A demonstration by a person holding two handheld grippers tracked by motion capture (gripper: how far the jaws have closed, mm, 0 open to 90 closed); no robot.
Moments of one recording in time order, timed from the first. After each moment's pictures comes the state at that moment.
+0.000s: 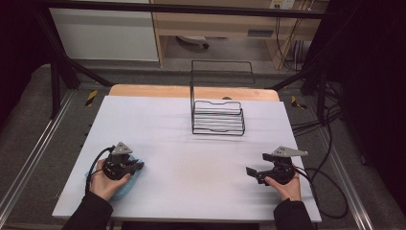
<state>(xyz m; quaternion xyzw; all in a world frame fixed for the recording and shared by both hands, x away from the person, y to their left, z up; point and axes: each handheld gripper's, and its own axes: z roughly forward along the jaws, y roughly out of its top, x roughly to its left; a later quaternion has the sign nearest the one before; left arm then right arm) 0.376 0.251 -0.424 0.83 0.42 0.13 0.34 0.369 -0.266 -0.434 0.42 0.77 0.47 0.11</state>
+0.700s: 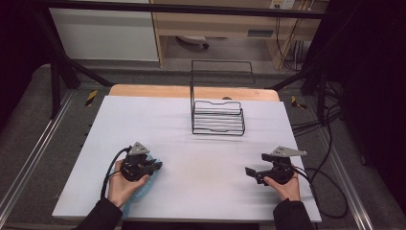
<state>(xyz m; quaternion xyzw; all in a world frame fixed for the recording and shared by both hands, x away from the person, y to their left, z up) 0.369 0.190 -0.415 0.82 0.42 0.11 0.38 0.369 -0.264 -0.435 0.42 0.77 0.47 0.11</state>
